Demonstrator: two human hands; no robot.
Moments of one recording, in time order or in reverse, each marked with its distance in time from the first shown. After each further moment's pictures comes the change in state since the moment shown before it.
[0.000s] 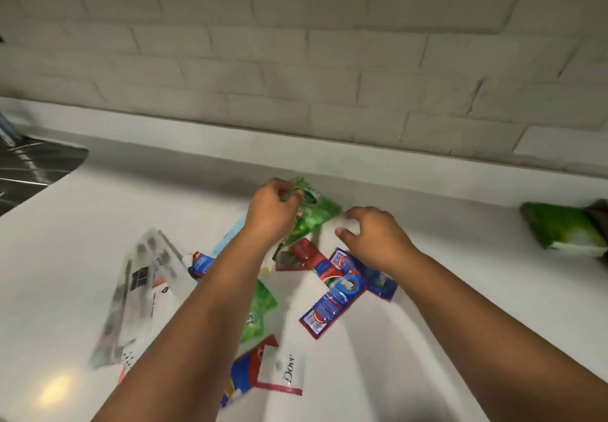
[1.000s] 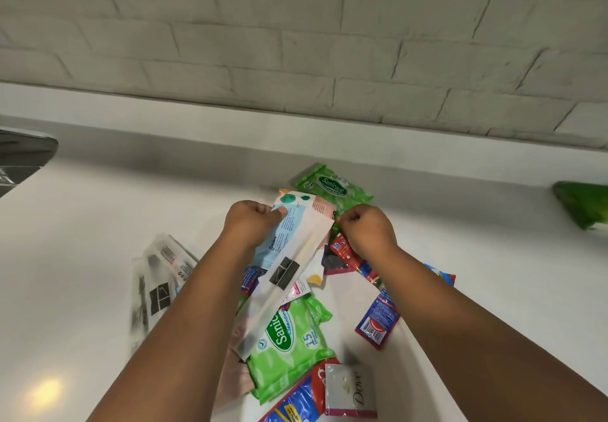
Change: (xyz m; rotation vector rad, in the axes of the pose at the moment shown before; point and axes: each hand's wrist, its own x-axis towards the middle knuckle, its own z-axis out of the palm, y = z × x) left_hand 0.047 -0.093 -0.060 -0.256 -0.138 -0.399; right_hand 0.061 -0.061 0.090 0.359 0.119 0.376
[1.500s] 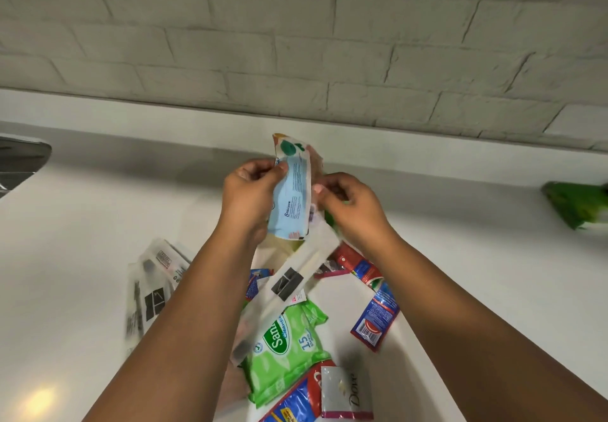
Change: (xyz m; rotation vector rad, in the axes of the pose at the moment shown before) left_hand -0.016 0.050 0.007 -0.512 -0.034 0.232; right_hand -0.031 -0.050 -0.030 0.479 -0.041 -0.346
